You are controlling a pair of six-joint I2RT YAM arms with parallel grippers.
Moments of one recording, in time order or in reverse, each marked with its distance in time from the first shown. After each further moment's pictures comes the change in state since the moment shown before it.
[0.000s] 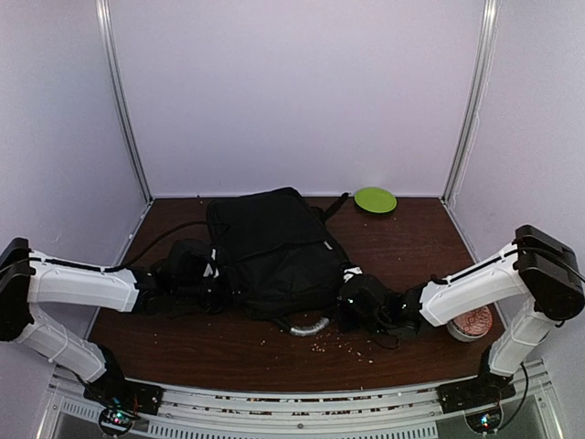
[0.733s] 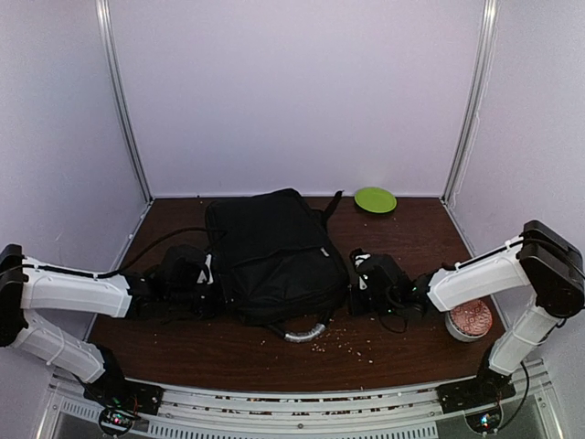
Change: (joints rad) left arm 0.002 -0.057 -0.061 -0.031 -0.005 0.086; right arm -0.173 -0.029 -0.017 0.031 -0.158 -0.101
